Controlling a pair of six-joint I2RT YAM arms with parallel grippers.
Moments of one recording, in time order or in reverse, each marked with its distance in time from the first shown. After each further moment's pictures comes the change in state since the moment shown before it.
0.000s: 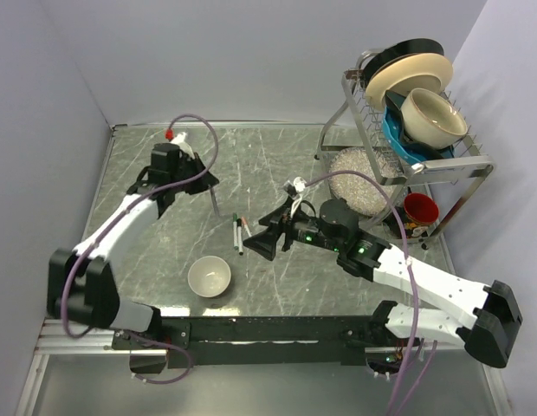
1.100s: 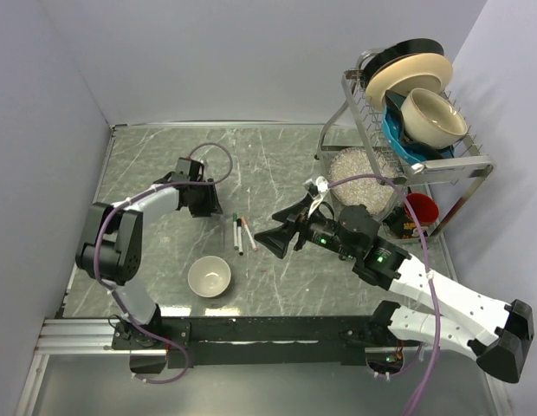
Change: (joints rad) left arm -0.013 0.339 0.020 -0.132 -0.080 0.061; right arm 0.000 -0.153 -0.020 -0.063 0.116 0.026
